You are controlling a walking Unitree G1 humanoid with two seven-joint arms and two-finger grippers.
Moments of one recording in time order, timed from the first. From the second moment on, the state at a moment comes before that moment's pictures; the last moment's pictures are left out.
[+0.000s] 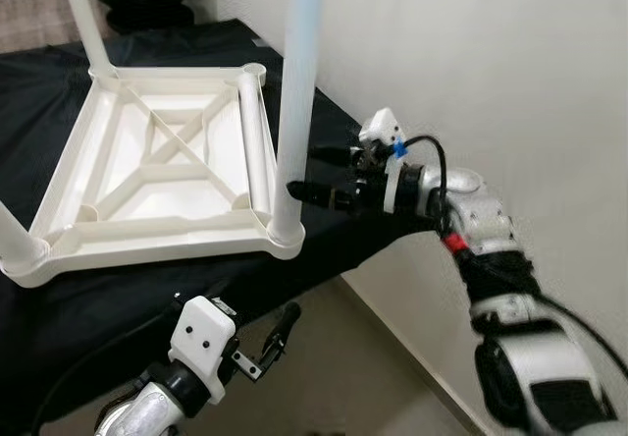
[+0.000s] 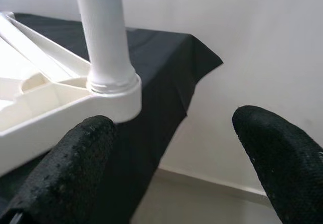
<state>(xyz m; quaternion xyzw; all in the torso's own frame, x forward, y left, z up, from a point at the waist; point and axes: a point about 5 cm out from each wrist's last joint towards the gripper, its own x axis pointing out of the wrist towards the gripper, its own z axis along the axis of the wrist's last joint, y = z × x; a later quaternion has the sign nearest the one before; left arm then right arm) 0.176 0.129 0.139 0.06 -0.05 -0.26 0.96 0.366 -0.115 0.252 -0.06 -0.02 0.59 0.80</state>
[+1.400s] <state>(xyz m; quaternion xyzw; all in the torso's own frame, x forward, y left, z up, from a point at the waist) 0.186 0.118 0.144 0.04 -0.06 -0.26 0.96 0.399 -0.190 0.305 -0.08 -0.06 0.30 0.95</state>
